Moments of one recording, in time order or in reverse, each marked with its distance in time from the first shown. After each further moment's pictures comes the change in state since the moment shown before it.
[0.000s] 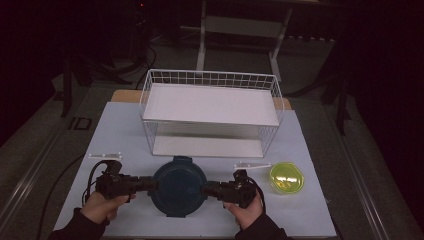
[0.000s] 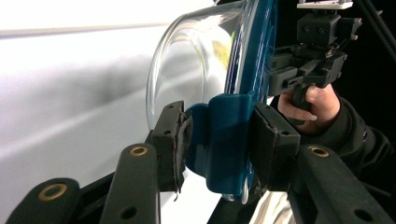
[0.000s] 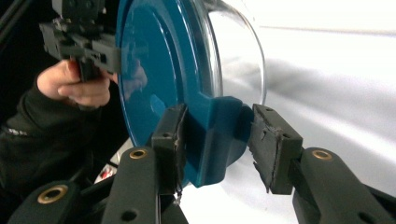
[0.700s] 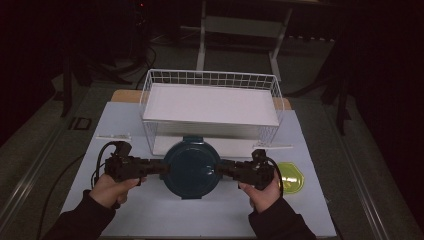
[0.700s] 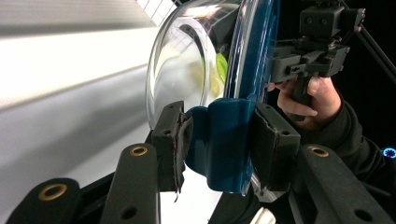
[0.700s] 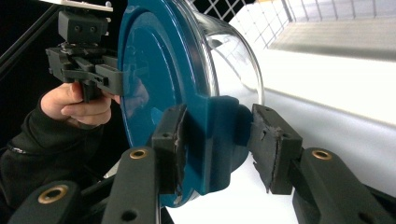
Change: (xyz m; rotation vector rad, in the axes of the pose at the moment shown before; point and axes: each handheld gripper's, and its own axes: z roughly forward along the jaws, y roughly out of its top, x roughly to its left) left arm -0.035 0.053 0.007 -0.031 -0.017 0.070; right arm 0.014 0.052 -0.047 -0.091 -0.034 -0.050
